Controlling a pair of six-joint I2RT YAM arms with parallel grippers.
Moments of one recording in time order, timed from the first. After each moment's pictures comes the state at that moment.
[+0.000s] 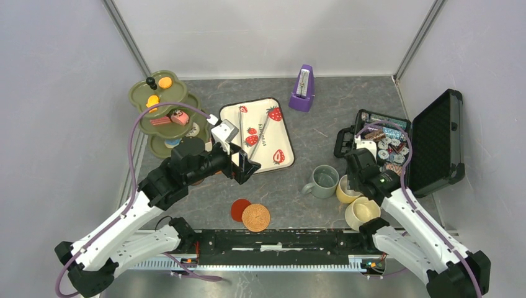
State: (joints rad) left arm -0.79 0.80 0.92 -0.42 0.11 -0.17; right arm 0.44 0.82 0.64 -0.85 0.46 0.38
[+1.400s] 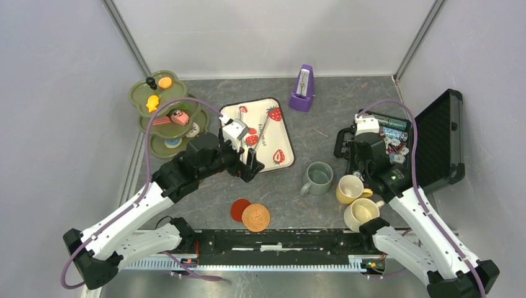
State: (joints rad) left arm -0.79 0.90 0.92 -0.43 0.08 -0.17; right arm 0.44 0.82 0.82 -0.67 0.42 0.18
